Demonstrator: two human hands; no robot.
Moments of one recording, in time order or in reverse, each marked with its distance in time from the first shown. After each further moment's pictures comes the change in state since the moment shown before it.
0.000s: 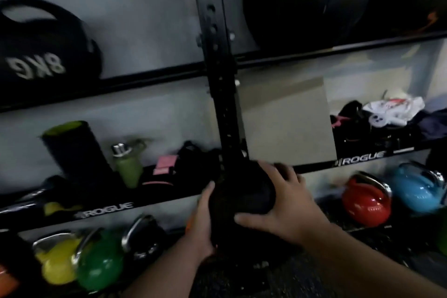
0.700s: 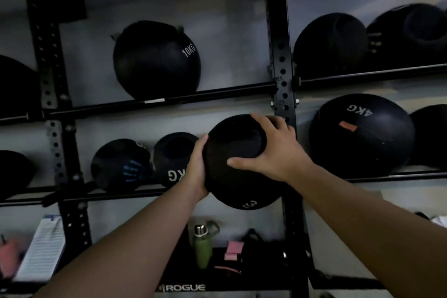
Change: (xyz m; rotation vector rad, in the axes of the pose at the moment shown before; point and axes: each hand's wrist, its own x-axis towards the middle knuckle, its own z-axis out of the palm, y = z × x) left_hand -0.257 0.382 0.013 0.091 -0.077 0.639; right_hand 0.038 -0.373 -0.225 0.069 0.287 -0.422
